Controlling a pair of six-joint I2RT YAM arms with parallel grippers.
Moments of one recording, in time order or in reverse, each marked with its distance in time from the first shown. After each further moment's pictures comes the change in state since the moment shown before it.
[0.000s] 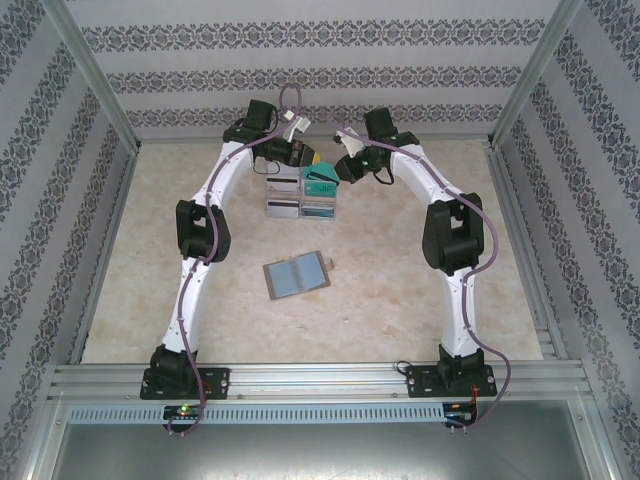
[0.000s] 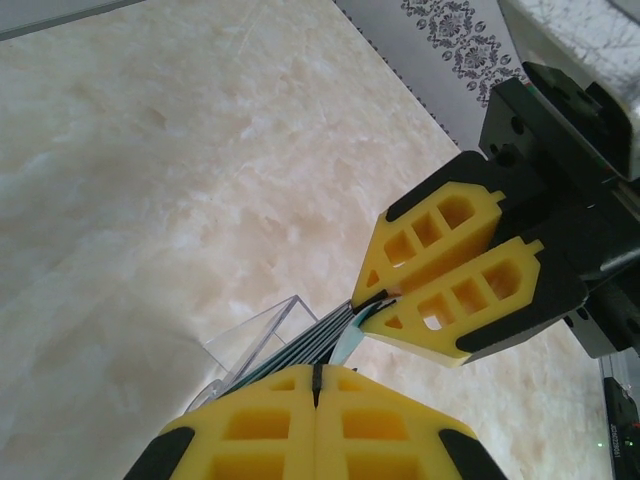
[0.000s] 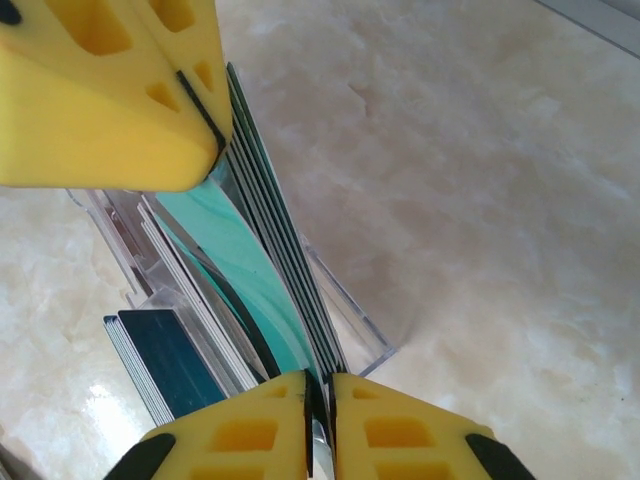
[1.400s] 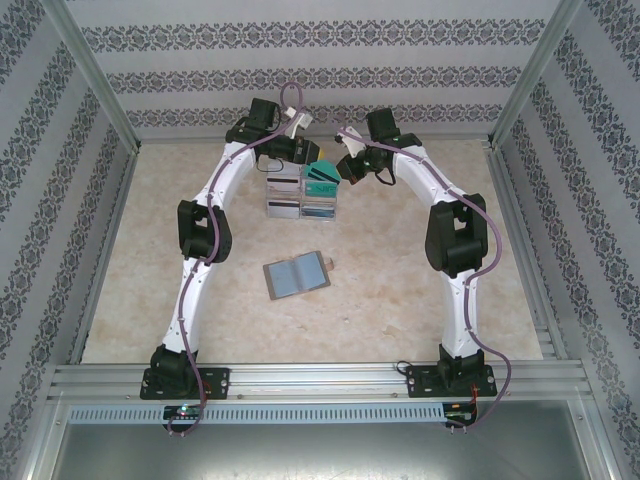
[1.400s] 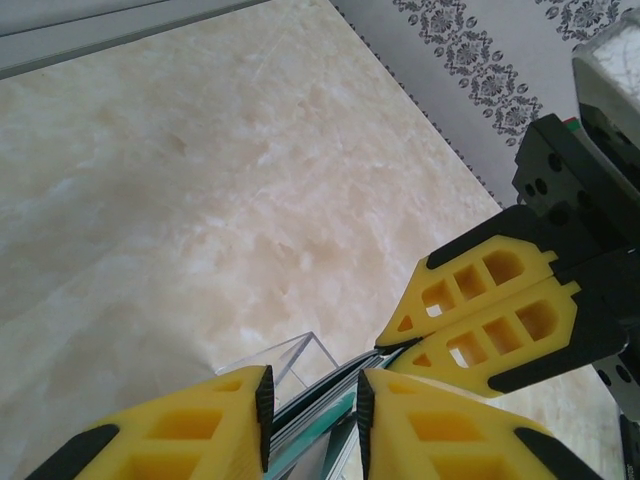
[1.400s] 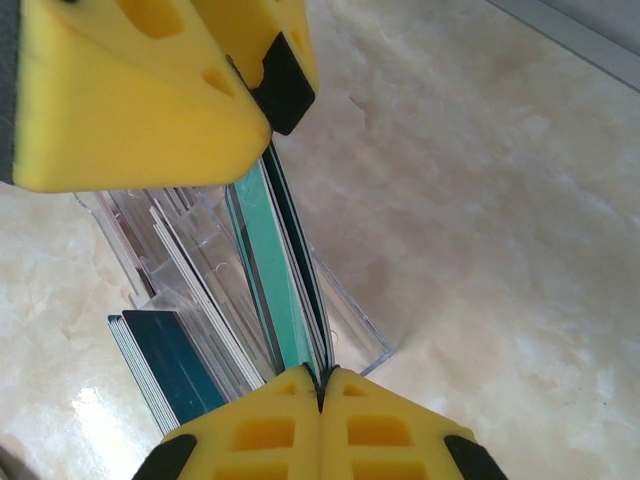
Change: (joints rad) left arm -0.013 0.000 0.000 0.072 -0.049 -0.080; right arm -0.004 -0.039 -0.052 0.040 -0.002 -0.023
